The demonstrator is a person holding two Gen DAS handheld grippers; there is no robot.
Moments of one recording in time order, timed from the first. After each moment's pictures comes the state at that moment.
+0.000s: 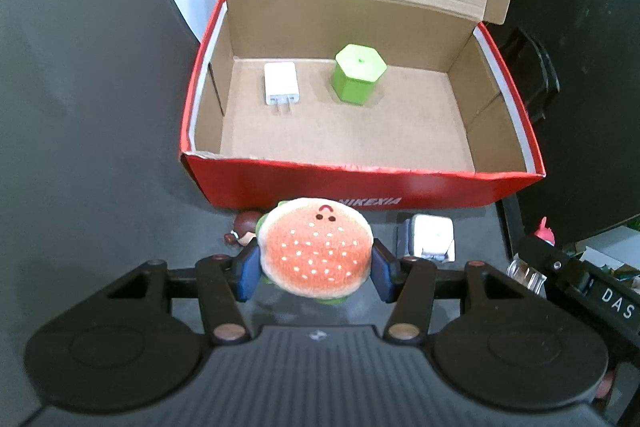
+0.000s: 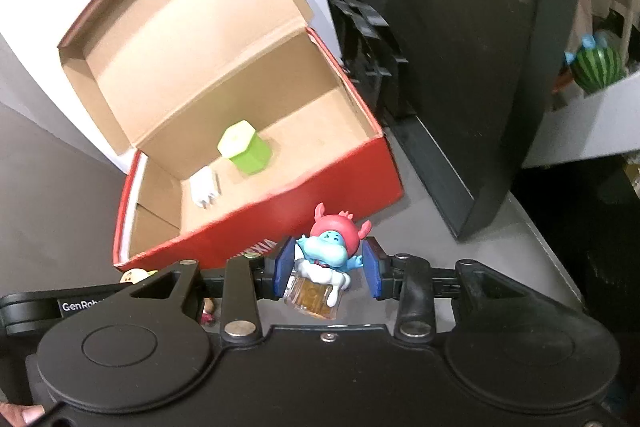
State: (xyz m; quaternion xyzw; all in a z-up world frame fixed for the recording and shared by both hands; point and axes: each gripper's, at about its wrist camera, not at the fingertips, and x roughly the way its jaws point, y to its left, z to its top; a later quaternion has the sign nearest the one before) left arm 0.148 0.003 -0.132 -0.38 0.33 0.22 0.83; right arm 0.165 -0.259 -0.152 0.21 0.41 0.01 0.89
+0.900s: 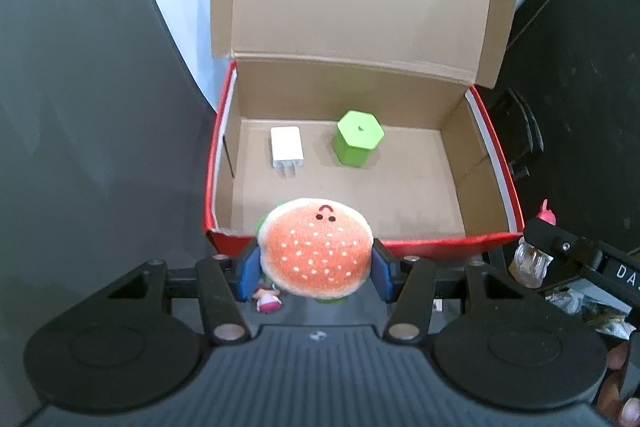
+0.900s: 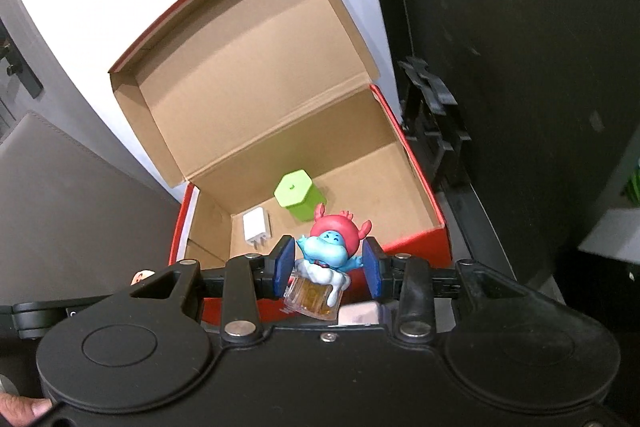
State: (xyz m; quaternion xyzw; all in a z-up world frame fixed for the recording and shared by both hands) left arm 0.134 0.033 -0.097 -0.38 0.28 0.22 0.85; right arm 0.195 -0.260 -0.105 0.20 0.38 0.07 0.90
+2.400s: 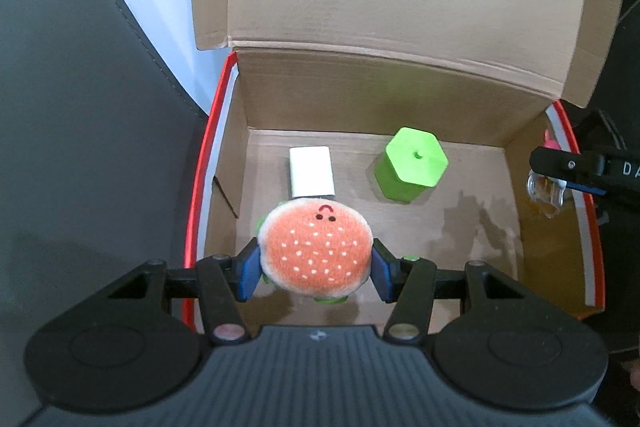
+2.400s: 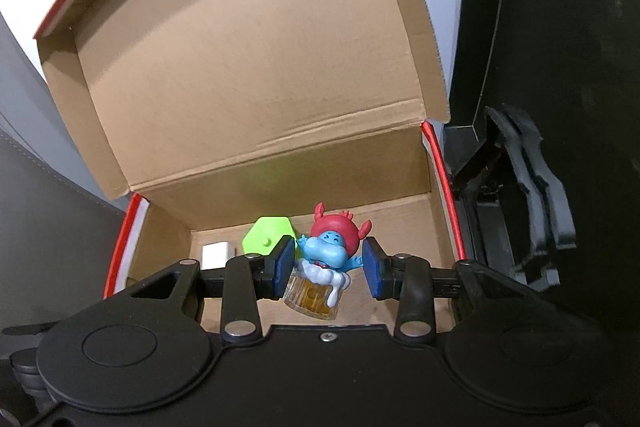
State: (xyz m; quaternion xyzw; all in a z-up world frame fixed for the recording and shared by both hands) left arm 0.222 0.102 -0.150 -0.39 0.32 0.21 0.84; right arm 0.361 -0.233 -0.139 0.11 0.45 0.11 0.88
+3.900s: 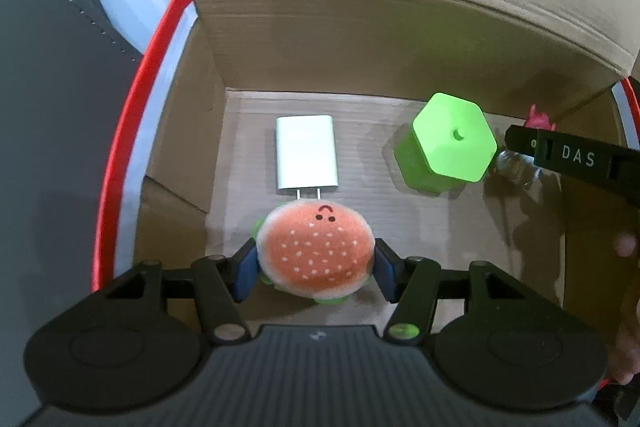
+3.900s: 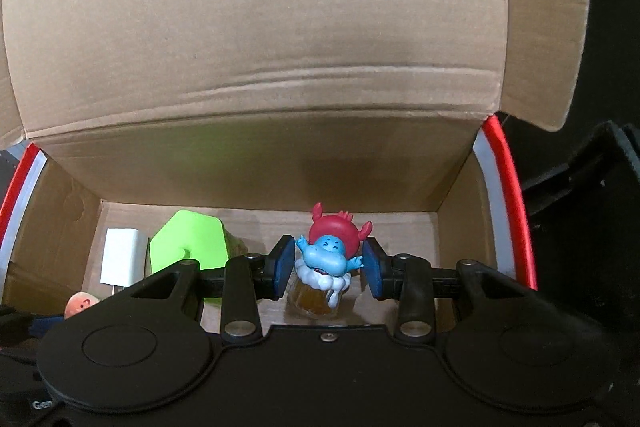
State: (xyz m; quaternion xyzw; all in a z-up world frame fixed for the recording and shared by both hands) left arm 0.266 0.107 -0.179 -0.41 0.37 0.18 0.81; right arm 0.415 -0.194 -0.207 -0.01 0.49 0.07 0.87
